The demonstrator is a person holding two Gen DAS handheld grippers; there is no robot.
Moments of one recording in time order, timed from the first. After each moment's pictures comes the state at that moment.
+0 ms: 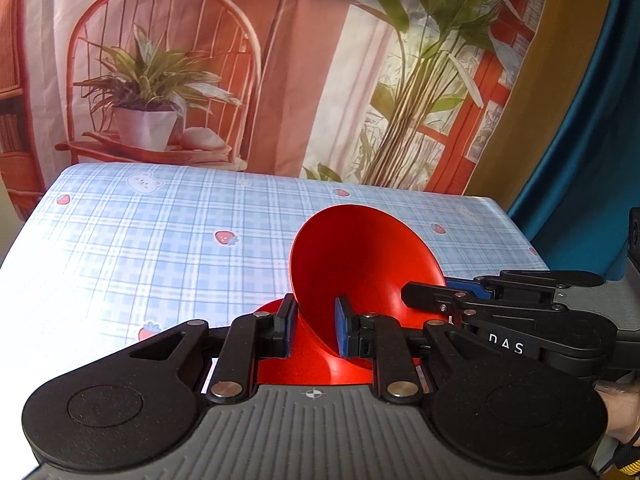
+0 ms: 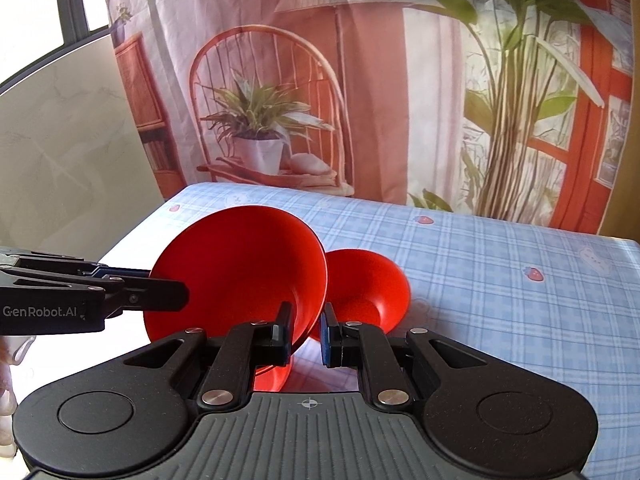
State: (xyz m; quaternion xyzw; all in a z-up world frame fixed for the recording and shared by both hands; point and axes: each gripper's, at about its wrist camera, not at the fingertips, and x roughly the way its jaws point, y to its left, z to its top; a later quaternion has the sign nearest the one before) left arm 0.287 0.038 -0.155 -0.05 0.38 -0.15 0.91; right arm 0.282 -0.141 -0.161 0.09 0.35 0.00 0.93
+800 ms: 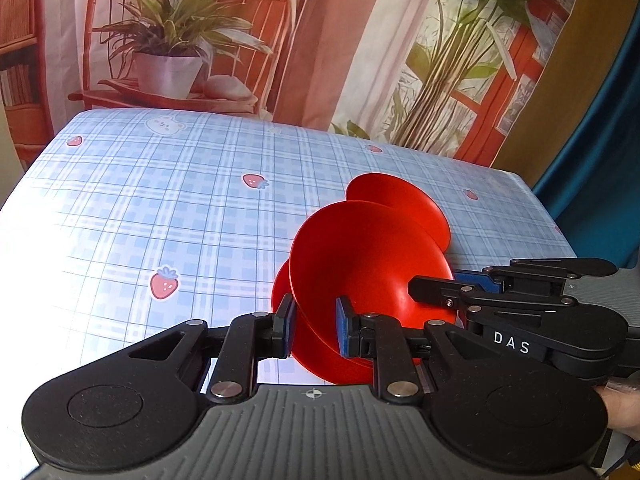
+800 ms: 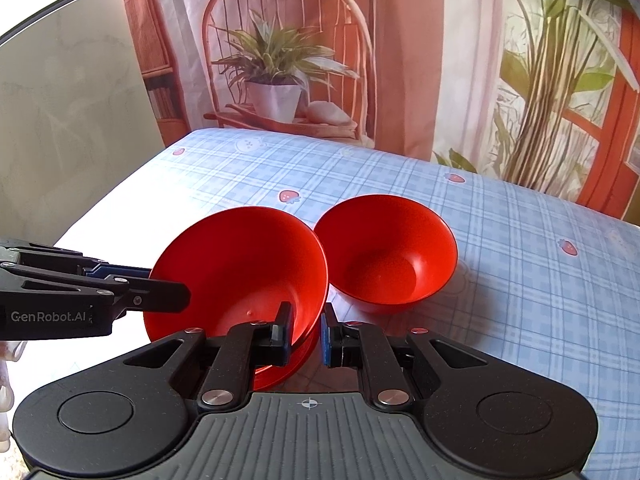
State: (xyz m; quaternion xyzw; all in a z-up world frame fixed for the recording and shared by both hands) left arm 0.295 0.053 -0.196 -0.06 0.42 -0.13 0.90; right arm 0.300 -0.119 -0.197 0.07 0.40 0.01 0.91
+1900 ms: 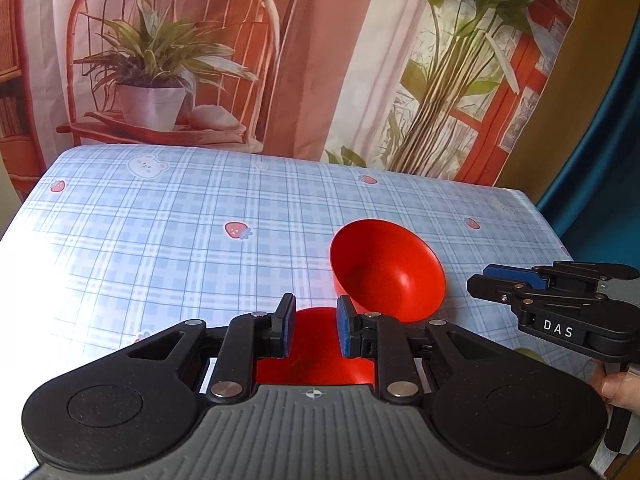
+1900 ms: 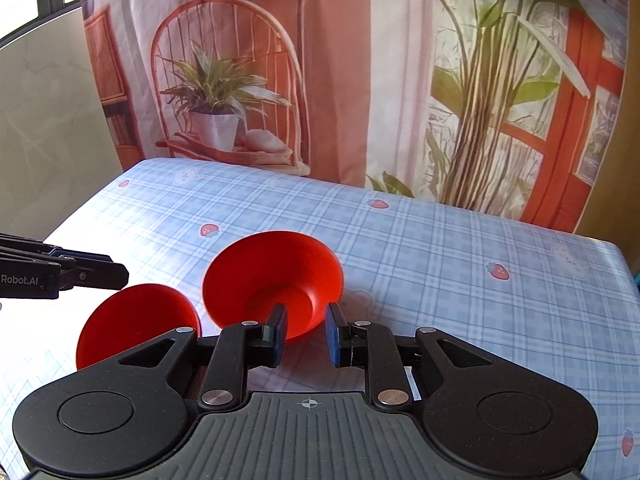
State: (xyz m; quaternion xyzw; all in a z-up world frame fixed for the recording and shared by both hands) left arm 0.335 0.025 -0.180 -0.05 0.40 -0.13 0.90; right arm 0.296 -0.201 -0.184 0.06 0.38 -0.05 0.92
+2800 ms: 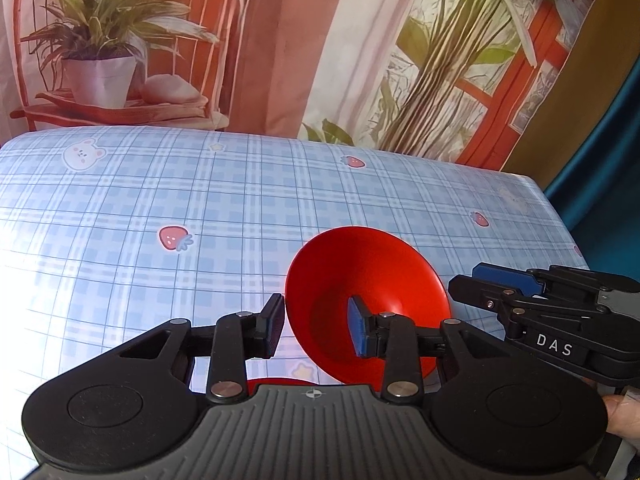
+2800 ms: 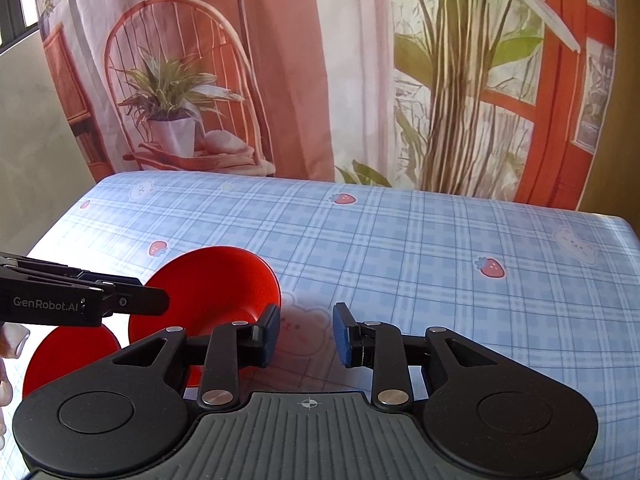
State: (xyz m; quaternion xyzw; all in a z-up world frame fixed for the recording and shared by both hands) left arm 0.406 -0.017 -0.220 -0.05 0.45 -0.15 0.88; right arm 0.336 -0.247 -0.220 0.11 0.39 -0.06 0.91
